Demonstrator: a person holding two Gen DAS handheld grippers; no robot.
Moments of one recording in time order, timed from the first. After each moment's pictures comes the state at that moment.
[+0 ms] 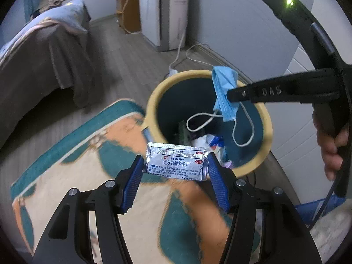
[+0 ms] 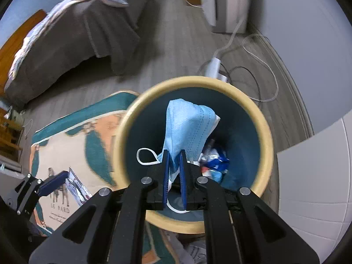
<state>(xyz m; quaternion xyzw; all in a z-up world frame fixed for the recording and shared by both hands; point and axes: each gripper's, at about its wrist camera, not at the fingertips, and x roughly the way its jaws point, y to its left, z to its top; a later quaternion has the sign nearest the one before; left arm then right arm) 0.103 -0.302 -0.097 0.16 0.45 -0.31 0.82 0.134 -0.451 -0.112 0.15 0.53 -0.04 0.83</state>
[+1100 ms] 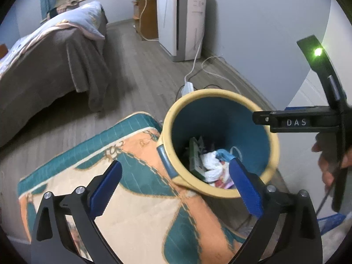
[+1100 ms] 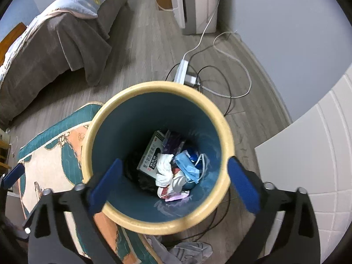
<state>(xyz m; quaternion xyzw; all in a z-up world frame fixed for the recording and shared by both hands) 0.105 -0.292 -0.062 0.12 0.43 -0.27 0.85 0.111 -0.490 -0.104 0.15 0.52 -0.11 0.84</state>
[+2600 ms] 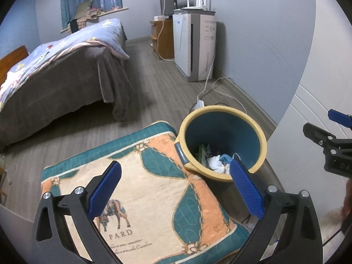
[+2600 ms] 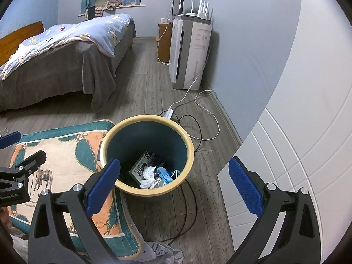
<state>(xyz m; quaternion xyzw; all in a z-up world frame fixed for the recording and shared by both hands) 0.031 -0.240 0.000 0.12 0.38 -0.22 0.89 -0.029 -0.422 -0.008 0.03 0.37 -0.17 0.91</state>
